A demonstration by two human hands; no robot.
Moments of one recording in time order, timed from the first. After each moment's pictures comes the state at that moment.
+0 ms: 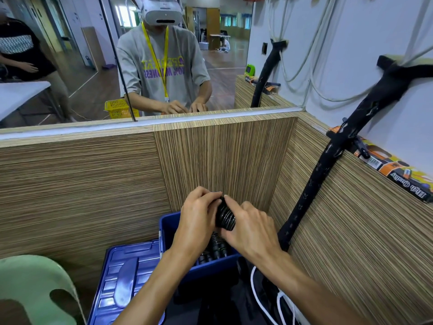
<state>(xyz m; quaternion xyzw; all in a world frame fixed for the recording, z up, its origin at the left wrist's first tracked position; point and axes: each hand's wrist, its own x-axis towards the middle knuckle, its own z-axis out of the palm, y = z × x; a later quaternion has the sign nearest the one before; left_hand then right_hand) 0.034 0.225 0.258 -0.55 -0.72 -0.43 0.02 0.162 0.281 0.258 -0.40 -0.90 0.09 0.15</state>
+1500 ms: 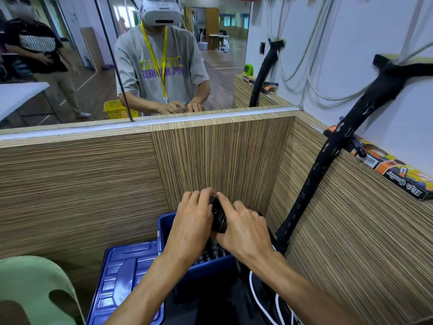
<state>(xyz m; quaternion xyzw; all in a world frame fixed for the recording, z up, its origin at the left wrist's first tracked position) 0.038 0.211 0.258 -0.59 -0.74 -0.32 0.04 0.159 0.277 0.260 -0.37 -0.91 0.08 0.15</state>
